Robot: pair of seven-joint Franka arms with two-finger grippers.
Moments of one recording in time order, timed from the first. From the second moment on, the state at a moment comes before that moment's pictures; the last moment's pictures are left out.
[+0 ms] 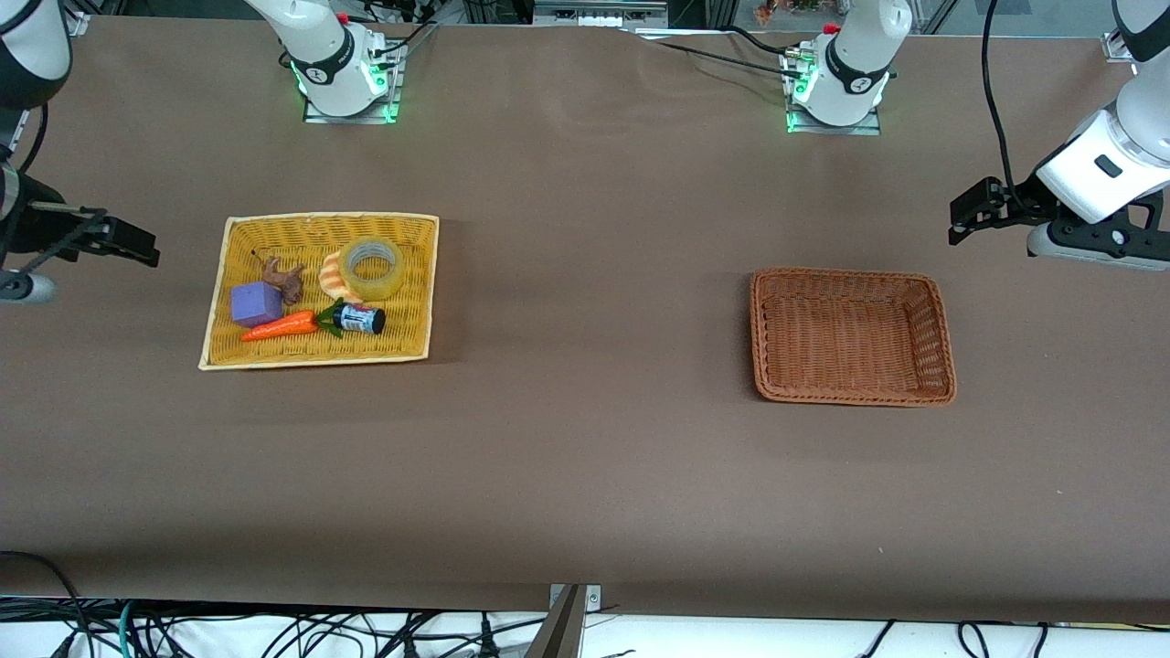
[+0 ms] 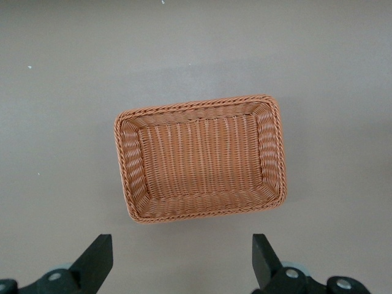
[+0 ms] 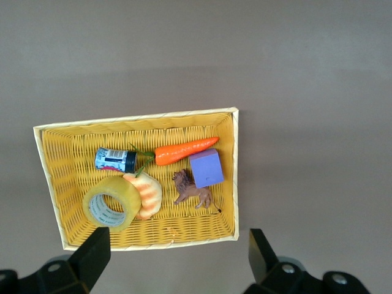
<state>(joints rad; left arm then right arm) 0.01 -0.03 -0.06 -1.71 -0.02 1.68 0.08 -0.04 0.17 0.03 -1.51 -0.07 1.56 0.02</state>
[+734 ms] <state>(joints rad) 0.01 -0.02 -0.06 -1.71 -0.02 1.68 0.08 0.03 0.40 0.05 -1.77 0.03 1.87 0.04</state>
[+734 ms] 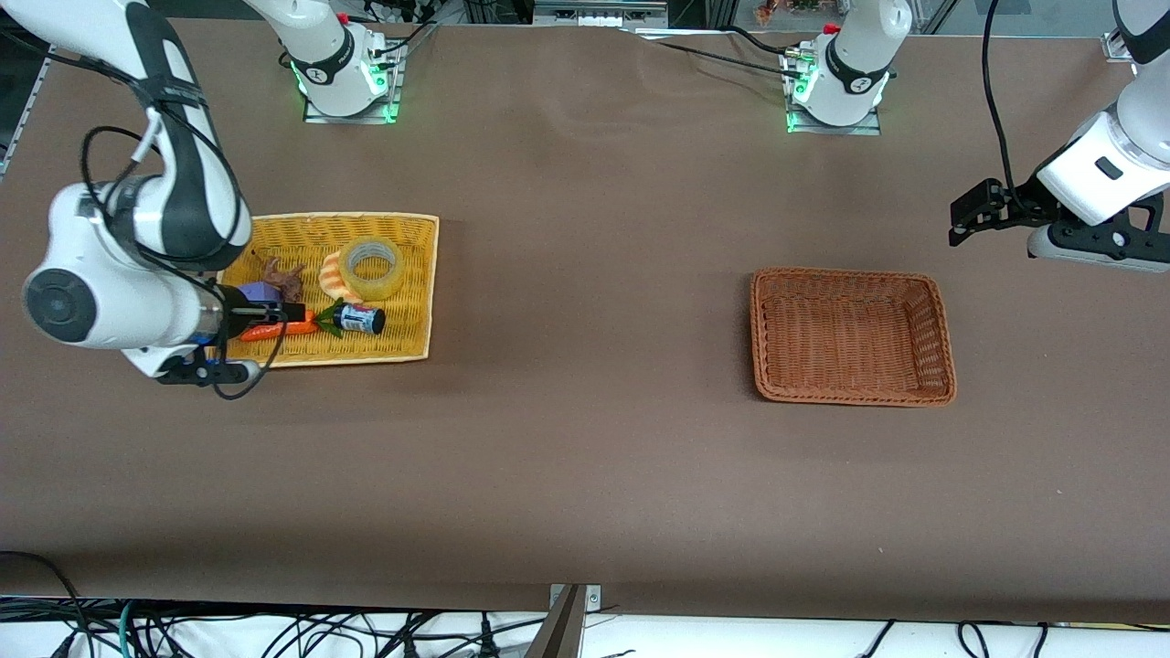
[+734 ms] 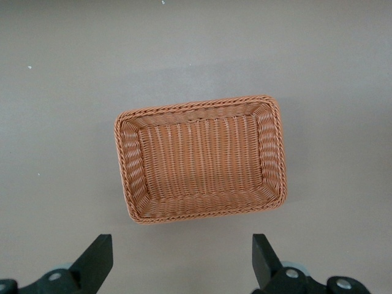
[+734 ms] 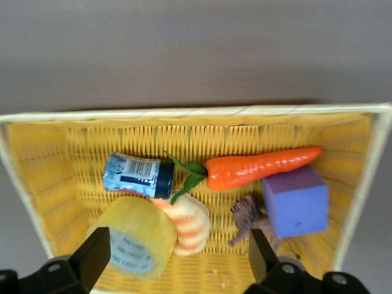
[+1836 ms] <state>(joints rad) 0.01 -0.02 -0.06 -1.70 -0.02 1.68 0.08 0.03 0.24 0.14 -2.30 0.03 2.31 0.16</state>
